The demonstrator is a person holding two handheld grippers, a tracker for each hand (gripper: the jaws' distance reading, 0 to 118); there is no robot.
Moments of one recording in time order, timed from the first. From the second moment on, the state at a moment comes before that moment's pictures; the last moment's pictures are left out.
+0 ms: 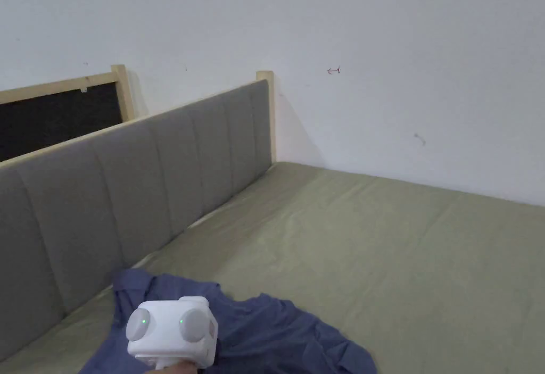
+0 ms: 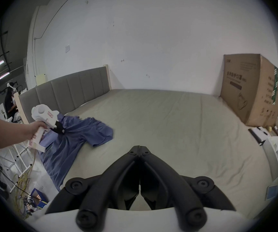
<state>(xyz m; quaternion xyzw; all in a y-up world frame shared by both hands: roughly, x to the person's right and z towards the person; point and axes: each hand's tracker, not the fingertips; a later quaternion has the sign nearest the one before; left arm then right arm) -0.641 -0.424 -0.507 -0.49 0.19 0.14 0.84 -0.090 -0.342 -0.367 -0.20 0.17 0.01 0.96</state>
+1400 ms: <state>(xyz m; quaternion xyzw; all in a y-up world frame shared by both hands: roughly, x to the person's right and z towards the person) -0.136 -0.432 -0.580 -0.58 -0.20 0.09 0.78 0.077 -0.343 -0.307 -0.18 0.01 -0.08 0.98</state>
